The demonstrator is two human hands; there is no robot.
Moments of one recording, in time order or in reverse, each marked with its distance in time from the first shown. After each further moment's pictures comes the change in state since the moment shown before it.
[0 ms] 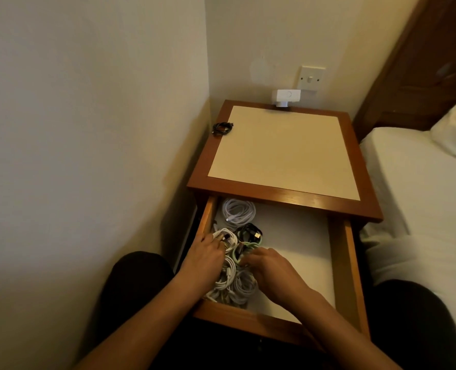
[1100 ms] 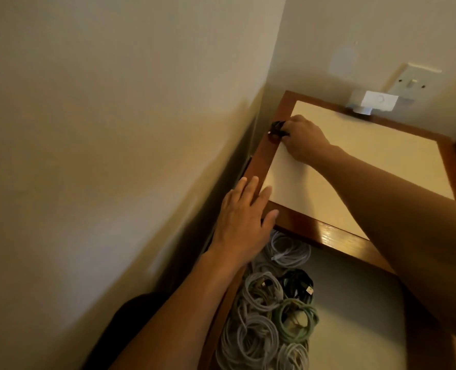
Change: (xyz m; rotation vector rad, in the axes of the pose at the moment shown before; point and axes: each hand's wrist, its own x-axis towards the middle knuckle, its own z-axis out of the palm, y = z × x) left_hand 0.120 -0.091 0.001 -0.657 0.370 -0.329; right_hand 0.382 0.029 -0.133 -0.342 0.217 0.018
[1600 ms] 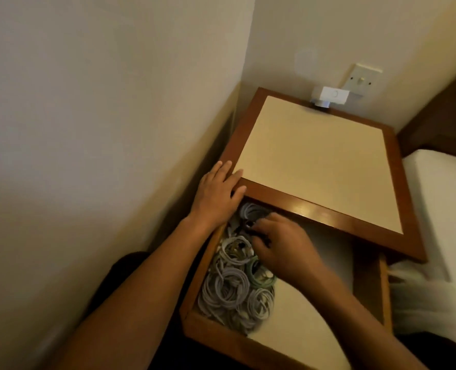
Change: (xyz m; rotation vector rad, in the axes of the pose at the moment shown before) left_hand -0.010 0.002 -0.009 -0.019 -0.019 0.020; right_hand -0.312 -0.071 -0.023 0.257 -0.078 -0.030
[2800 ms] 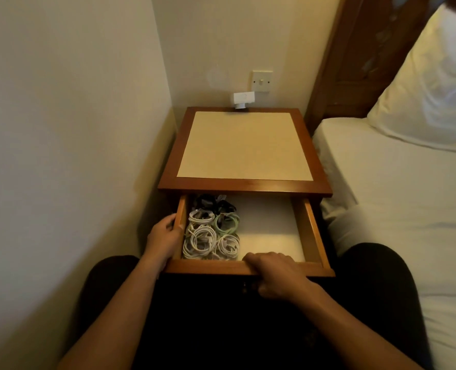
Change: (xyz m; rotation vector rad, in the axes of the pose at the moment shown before) left_hand -0.111 0.026 -0.012 -0.648 -0.111 -0.549; right_hand -0.158 0.034 0.008 0.004 -0.259 0.115
